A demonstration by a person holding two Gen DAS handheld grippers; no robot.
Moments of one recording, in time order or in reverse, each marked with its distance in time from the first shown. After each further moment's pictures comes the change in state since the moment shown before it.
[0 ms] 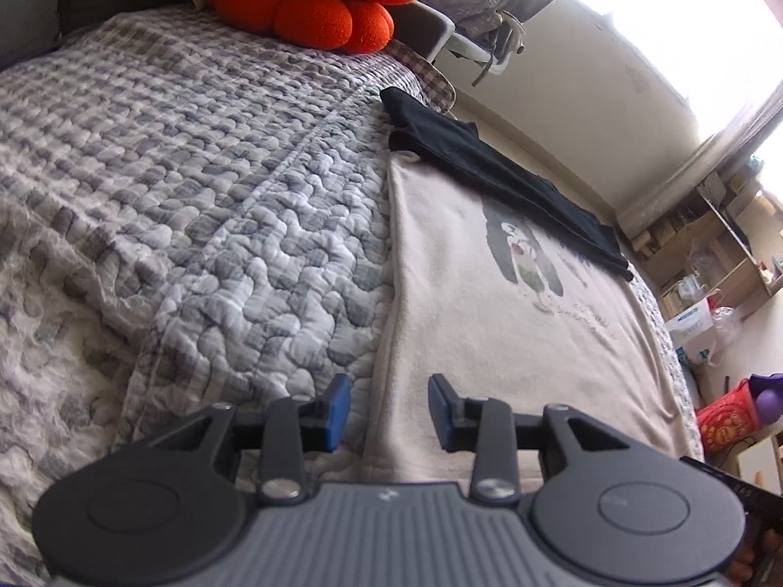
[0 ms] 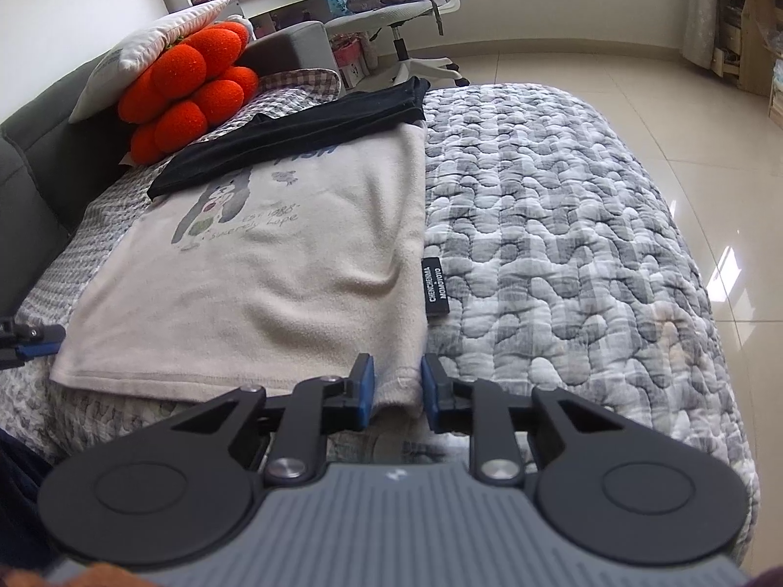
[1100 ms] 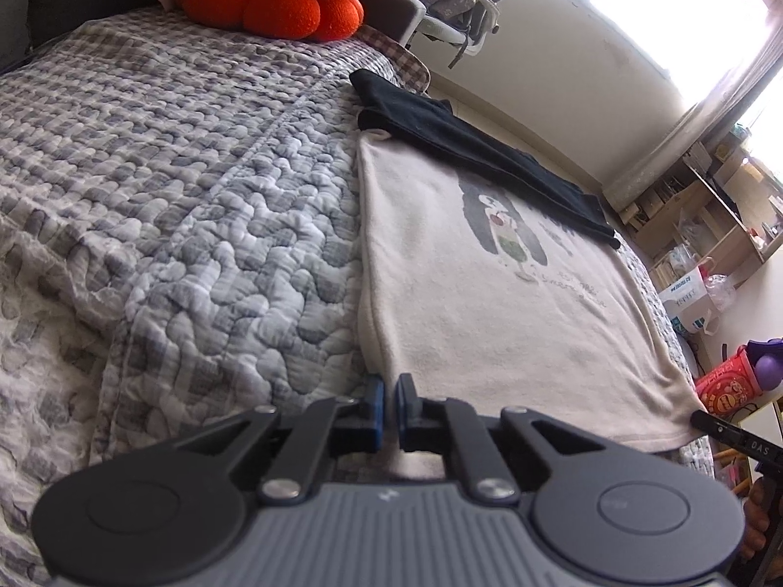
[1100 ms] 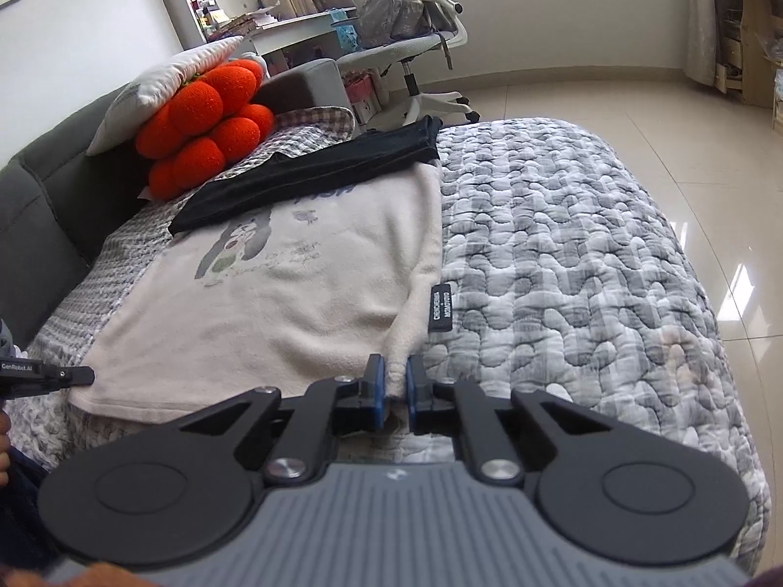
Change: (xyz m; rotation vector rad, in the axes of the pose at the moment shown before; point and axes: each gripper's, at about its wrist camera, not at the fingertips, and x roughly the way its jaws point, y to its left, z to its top) left arm 0.005 -0.012 -0.008 0.071 0.029 -0.012; right arm -0.014 0.003 0.001 0.022 -0.095 0.041
